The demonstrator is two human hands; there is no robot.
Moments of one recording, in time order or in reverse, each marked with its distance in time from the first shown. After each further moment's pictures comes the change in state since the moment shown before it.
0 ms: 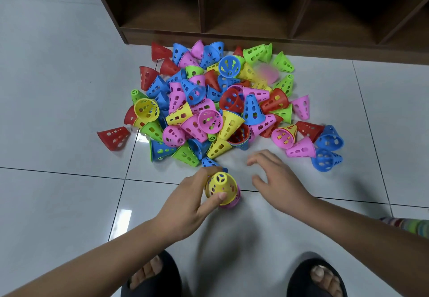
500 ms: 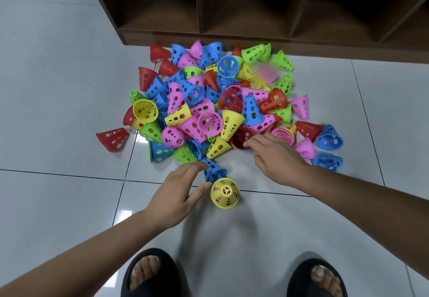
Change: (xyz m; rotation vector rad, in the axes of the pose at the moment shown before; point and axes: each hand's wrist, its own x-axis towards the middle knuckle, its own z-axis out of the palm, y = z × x) left_hand 0.015 -0.039 -0.011 0.216 0.018 0.025; right_hand 0.055 0.027 -0.020 -0.474 -0.111 -0.188
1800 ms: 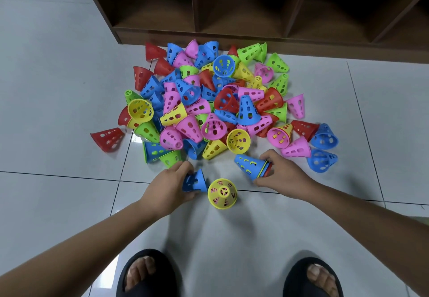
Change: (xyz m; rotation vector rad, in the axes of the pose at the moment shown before) left_hand 0.018 -0.046 0.018 0.166 0.001 -0.014; right_hand -0.042 0.000 0.015 0.664 -0.166 0.589
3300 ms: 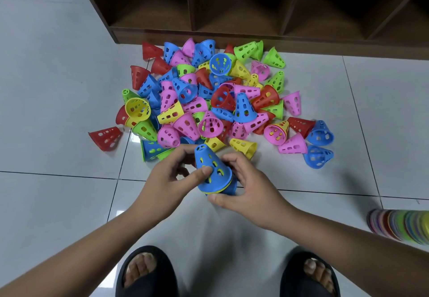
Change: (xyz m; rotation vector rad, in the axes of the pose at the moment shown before) left_hand -0.018 0.104 -0.080 -0.853 0.123 -0.134; right_hand -0.081 -0.089 0.037 0.460 -0.018 -0.368
